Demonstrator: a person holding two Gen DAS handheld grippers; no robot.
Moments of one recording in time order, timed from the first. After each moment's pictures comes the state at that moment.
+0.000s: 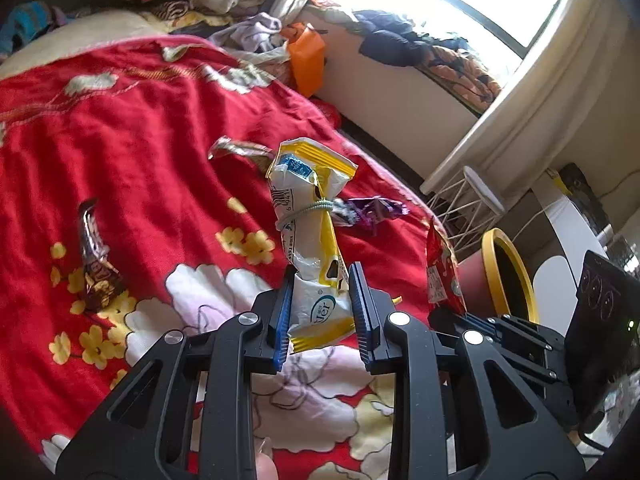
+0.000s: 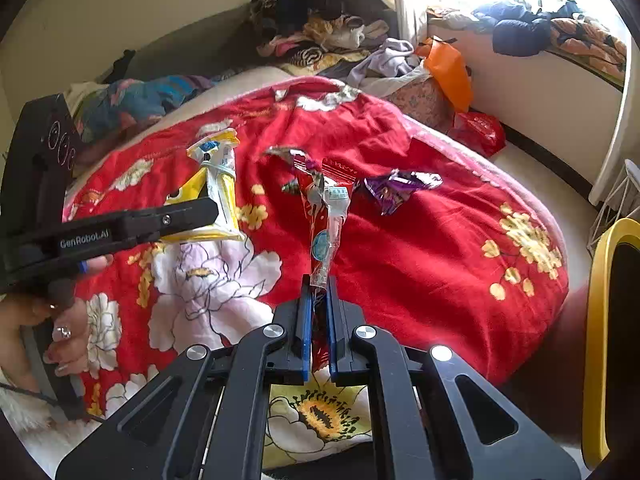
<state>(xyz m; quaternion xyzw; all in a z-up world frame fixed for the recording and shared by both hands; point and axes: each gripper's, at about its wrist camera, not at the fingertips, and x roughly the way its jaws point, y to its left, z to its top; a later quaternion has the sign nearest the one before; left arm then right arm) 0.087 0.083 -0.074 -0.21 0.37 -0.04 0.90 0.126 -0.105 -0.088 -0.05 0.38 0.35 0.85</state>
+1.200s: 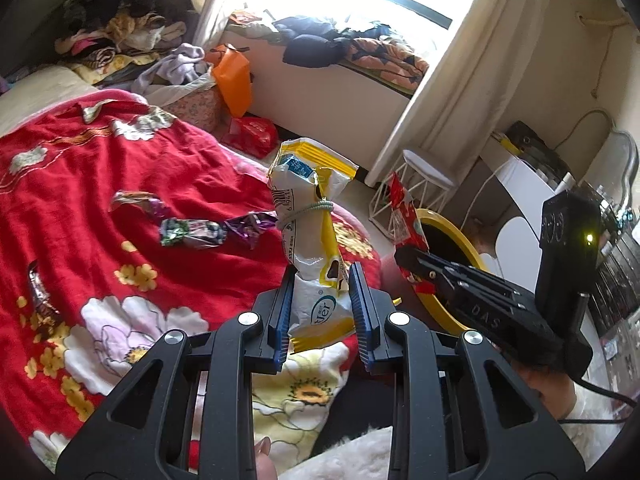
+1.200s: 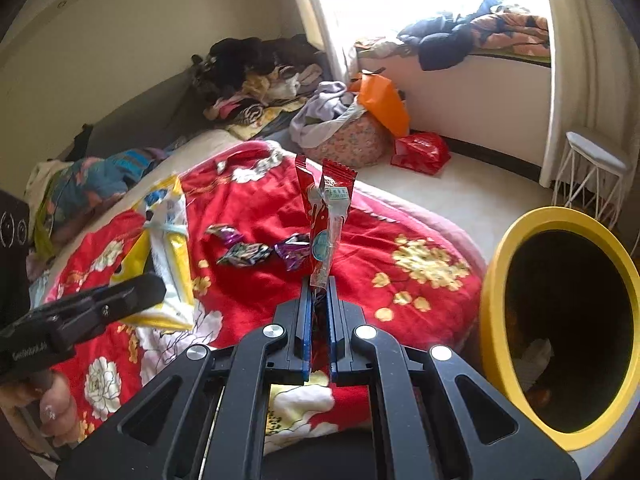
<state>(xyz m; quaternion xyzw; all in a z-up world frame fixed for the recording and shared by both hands) 0.086 -0.006 -0.029 -0.14 0.34 -0.13 0.92 0.142 -0.198 -0.046 0.05 0.34 0.26 0.90</state>
